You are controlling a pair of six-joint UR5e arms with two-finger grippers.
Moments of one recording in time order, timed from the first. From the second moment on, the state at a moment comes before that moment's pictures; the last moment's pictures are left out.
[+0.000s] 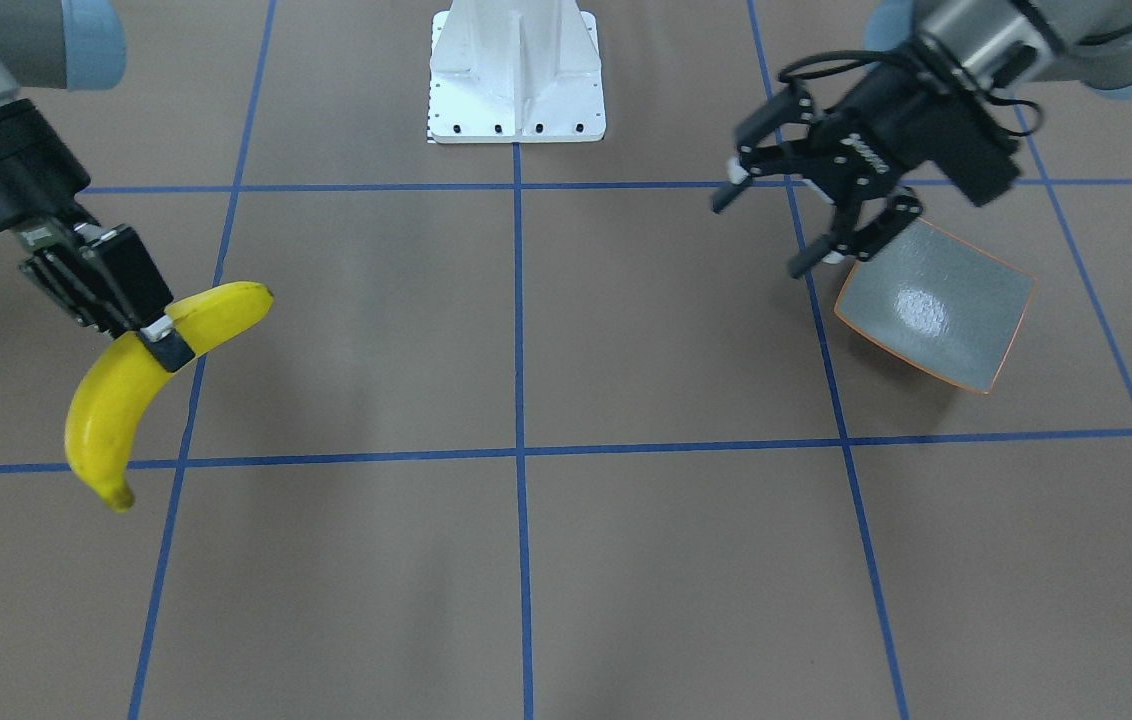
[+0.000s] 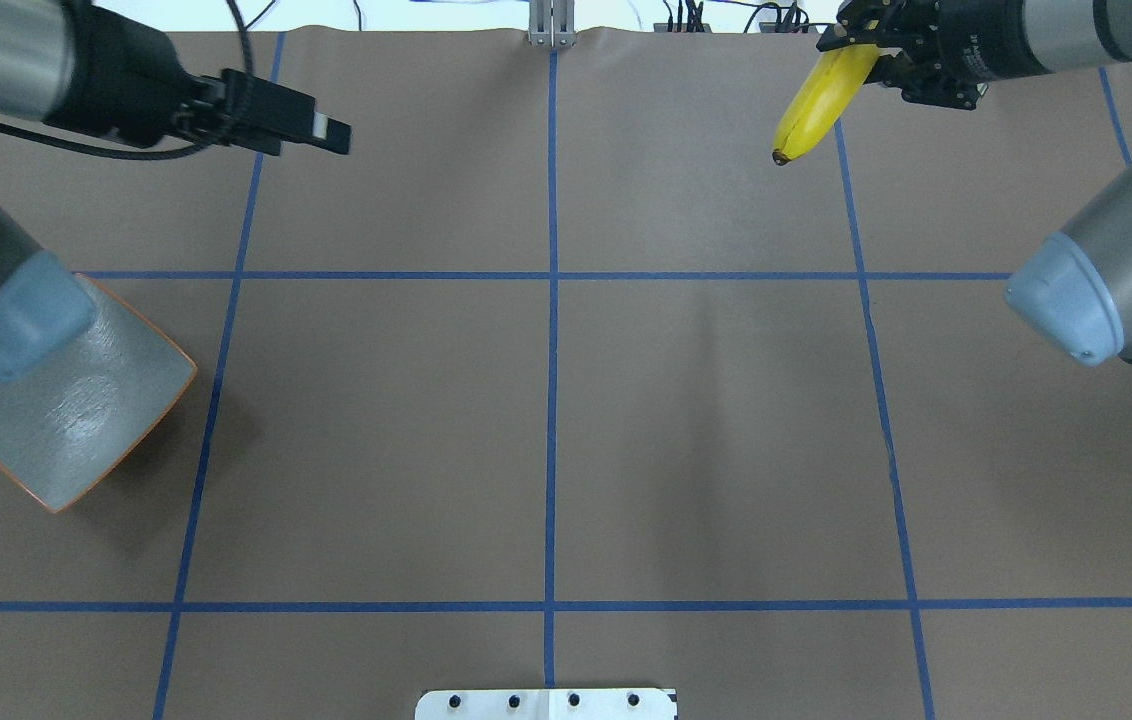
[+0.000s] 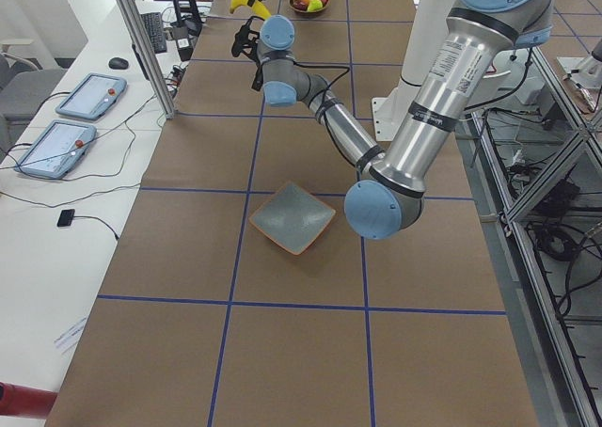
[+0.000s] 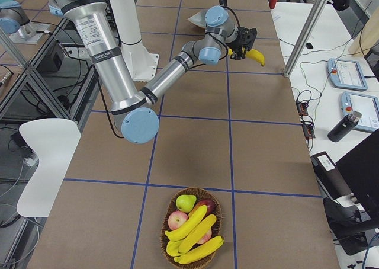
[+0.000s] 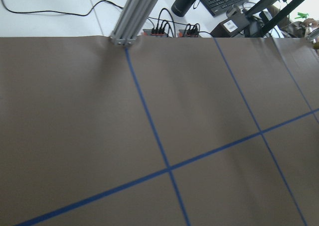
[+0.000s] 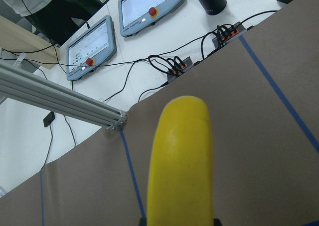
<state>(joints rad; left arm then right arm) -0.91 -2.07 -1.88 -2.24 -2.23 -1.09 0.99 -1.15 1.93 -1.07 1.98 1.62</state>
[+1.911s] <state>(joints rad) -0.67 -2.20 -1.88 -2.34 -2.17 -1.22 0.67 -1.01 2.03 -1.03 1.94 1.63</state>
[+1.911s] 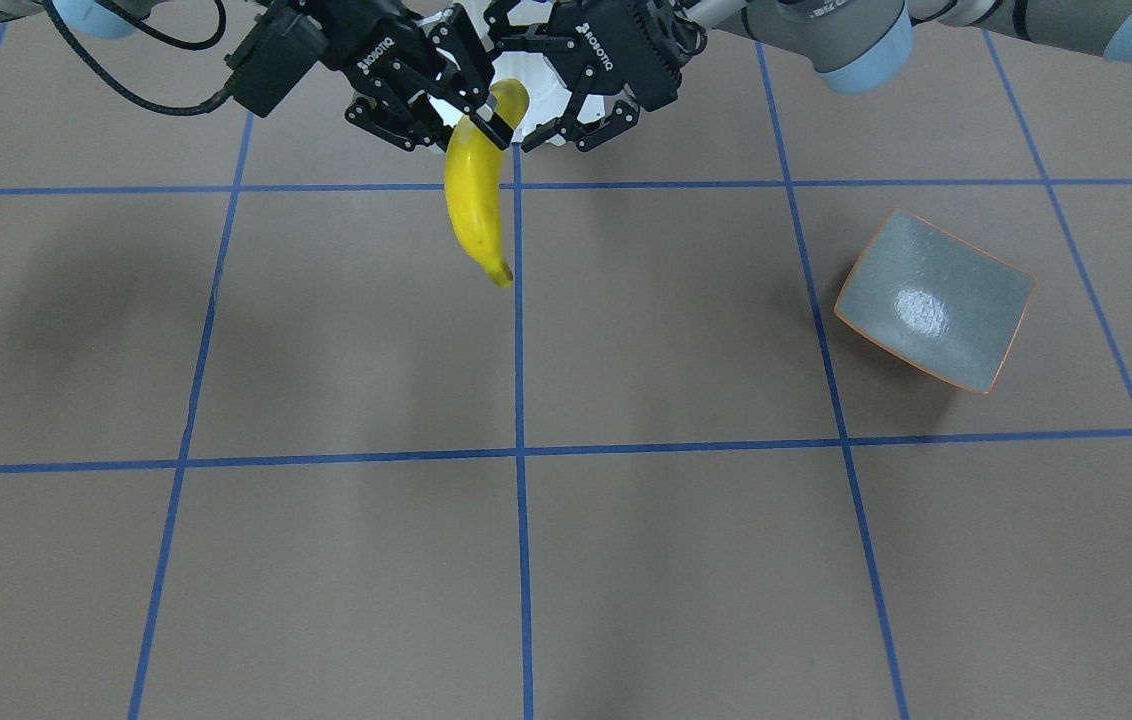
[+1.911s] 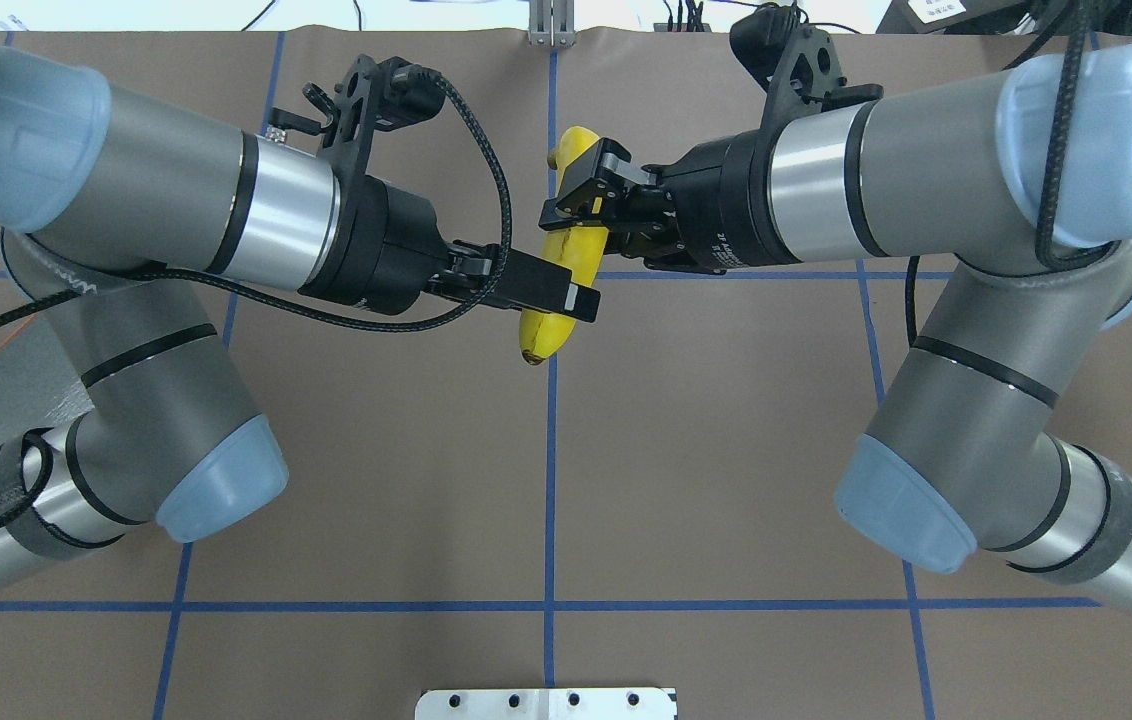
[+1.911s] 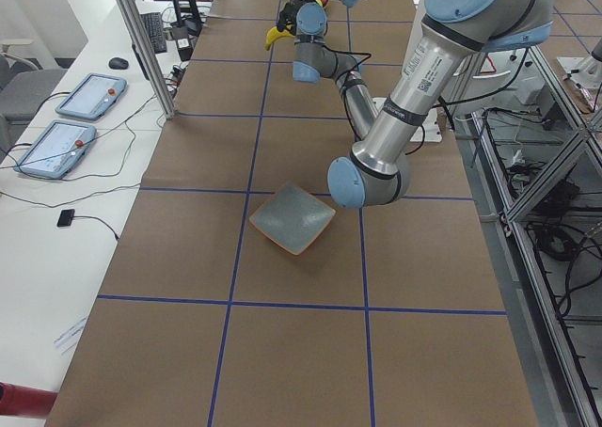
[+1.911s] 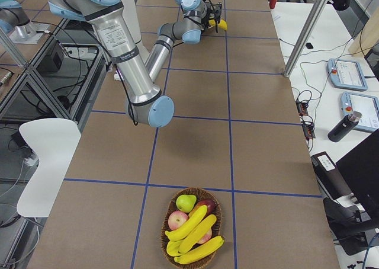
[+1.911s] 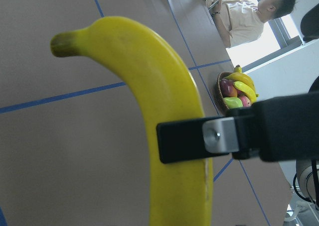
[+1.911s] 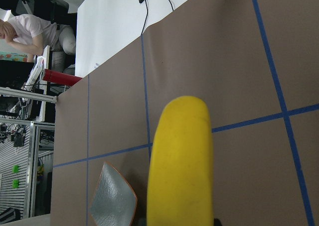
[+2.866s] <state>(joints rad) -0.66 -2.21 -1.89 -2.34 -2.18 -1.21 0.67 -1.01 2.03 -0.97 1.94 1.61</state>
